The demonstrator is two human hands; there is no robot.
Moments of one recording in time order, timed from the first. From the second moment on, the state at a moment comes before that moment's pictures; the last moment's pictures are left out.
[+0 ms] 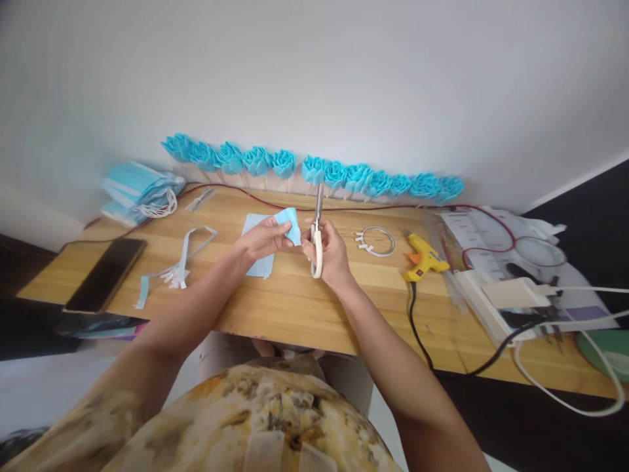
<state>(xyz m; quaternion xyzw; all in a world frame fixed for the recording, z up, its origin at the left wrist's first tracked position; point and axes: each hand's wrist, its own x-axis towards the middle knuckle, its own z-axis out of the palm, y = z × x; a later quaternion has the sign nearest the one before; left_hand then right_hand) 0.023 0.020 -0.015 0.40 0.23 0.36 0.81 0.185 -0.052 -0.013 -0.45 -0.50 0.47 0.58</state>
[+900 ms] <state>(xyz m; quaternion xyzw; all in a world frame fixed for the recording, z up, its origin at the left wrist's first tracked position) 0.008 0.023 -0.013 0.44 0.21 0.35 0.80 0.184 -0.052 -0.010 -0.44 -0.51 0.43 0.60</state>
